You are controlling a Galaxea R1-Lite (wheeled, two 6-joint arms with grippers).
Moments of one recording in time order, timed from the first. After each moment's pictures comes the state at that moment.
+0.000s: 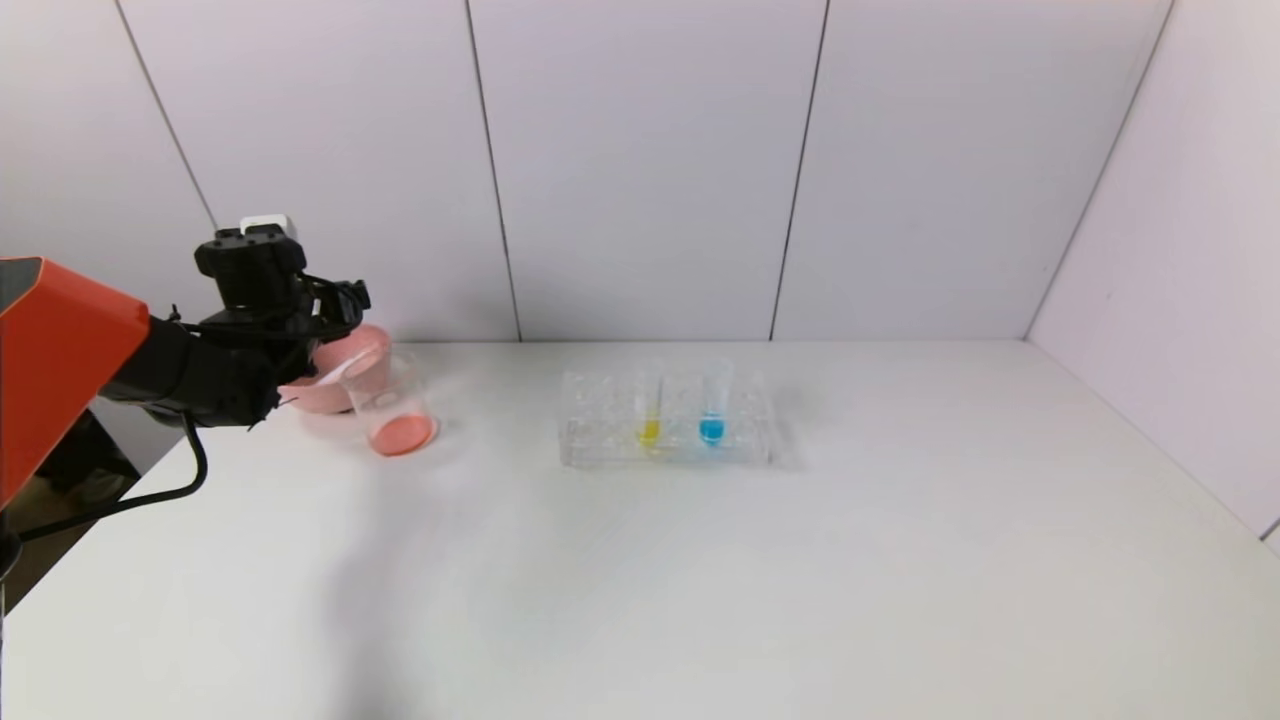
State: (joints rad) left arm 0.06 2.18 -1.33 -0.81 0.30 -0.05; right arm 0.00 0.00 0.00 -0.01 -0.04 0.09
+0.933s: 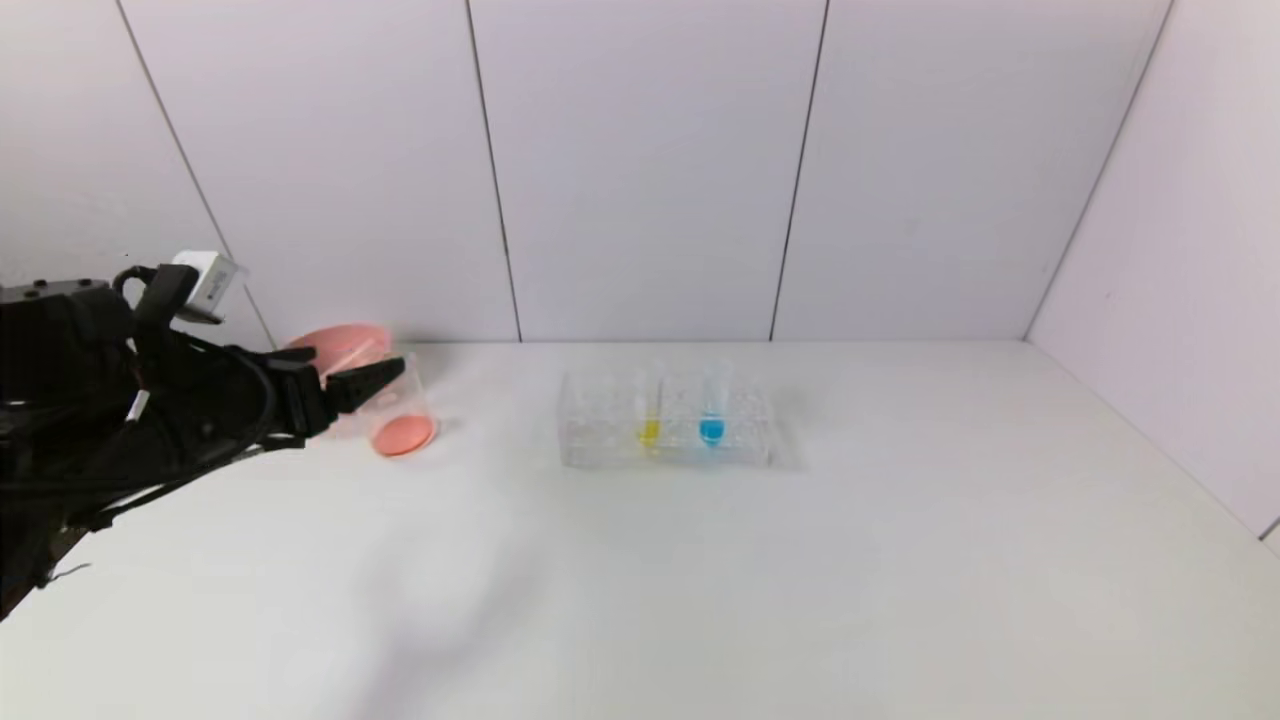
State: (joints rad) left arm -0.04 1.53 -0.57 -0.80 -0.36 -0.04; right arm 0.00 0.00 0.00 -0.01 -0.04 0.09
